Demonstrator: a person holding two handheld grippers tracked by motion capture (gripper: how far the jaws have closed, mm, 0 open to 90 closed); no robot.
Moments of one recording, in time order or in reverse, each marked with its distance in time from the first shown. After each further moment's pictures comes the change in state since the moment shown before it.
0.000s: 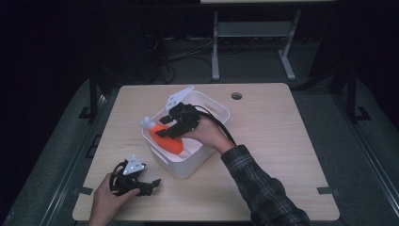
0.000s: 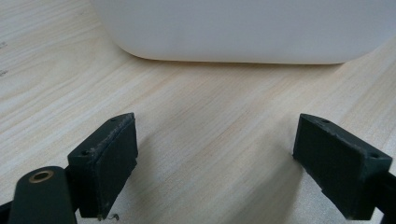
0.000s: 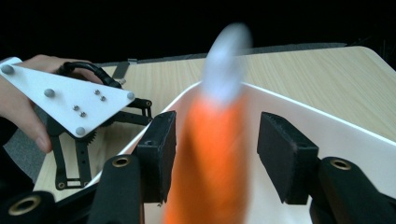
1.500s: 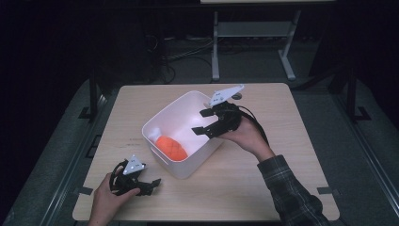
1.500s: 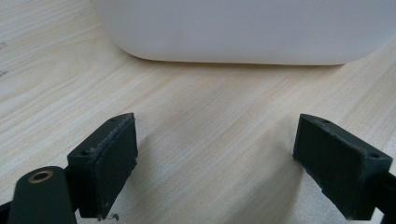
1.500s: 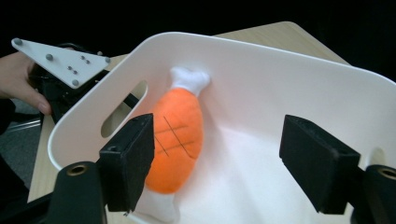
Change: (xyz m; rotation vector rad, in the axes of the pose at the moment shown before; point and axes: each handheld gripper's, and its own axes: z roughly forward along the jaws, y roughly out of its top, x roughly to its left) left arm 0.000 0.000 0.000 0.001 -0.001 -0.004; right arm -0.002 -0.058 -0.097 -0.047 -0.156 0.139
